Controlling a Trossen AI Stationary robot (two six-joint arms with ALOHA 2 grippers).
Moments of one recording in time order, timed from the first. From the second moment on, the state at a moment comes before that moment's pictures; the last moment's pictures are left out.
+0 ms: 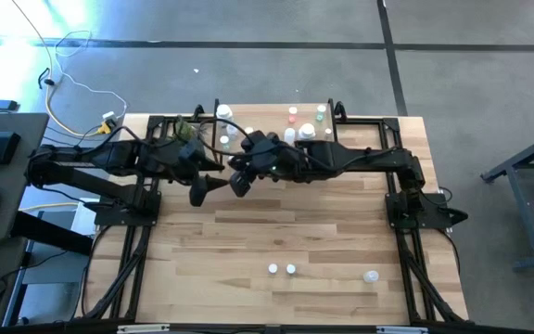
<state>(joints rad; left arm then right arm) 0.08 0.97 1.06 -0.59 -0.14 -0.47 0.09 1.98 2.20 -0.72 0.42 0.51</state>
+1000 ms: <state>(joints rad) 0.15 1.02 1.06 -0.42 -0.10 -0.38 0.08 1.98 2.22 -0.67 0.42 0.44</state>
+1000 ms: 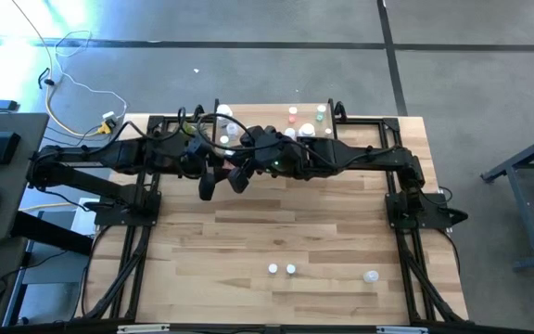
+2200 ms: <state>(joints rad) 0.15 1.02 1.06 -0.43 -0.12 -0.19 0.03 1.97 2.26 -0.71 0.28 0.42</state>
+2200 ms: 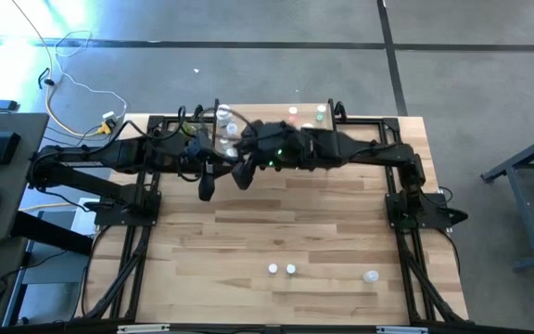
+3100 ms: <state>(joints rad) 0.28 1.10 1.06 -0.36 -0.13 0.06 -0.16 1.96 2.34 -0.83 -0.18 -0.16</state>
